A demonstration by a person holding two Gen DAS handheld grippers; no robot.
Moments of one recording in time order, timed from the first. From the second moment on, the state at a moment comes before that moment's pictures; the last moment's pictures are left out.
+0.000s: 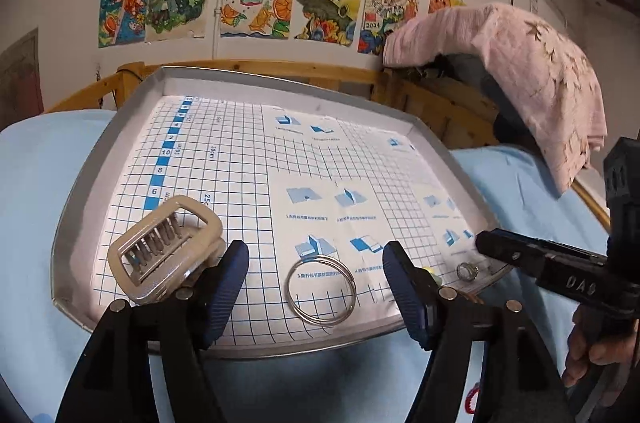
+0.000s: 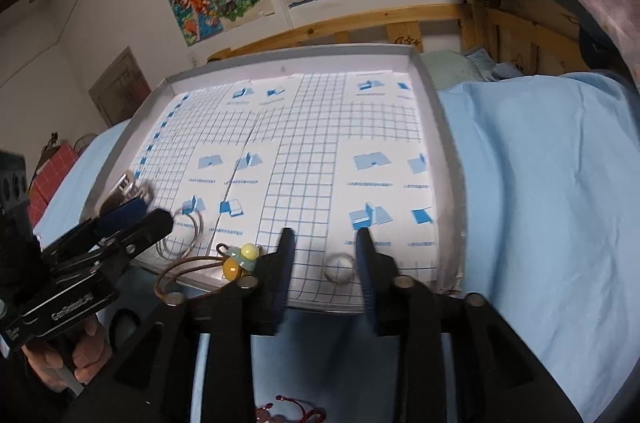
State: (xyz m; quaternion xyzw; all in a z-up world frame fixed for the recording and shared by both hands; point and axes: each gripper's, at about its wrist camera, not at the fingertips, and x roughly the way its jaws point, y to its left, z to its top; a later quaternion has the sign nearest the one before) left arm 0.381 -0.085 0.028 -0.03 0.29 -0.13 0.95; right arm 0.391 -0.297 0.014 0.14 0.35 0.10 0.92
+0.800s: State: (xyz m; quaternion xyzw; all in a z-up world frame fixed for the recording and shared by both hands) left arm 0.171 -0.061 0.111 -0.10 0.12 -0.04 0.99; right arm 0.151 -0.343 0.119 0.07 0.10 0.04 0.99
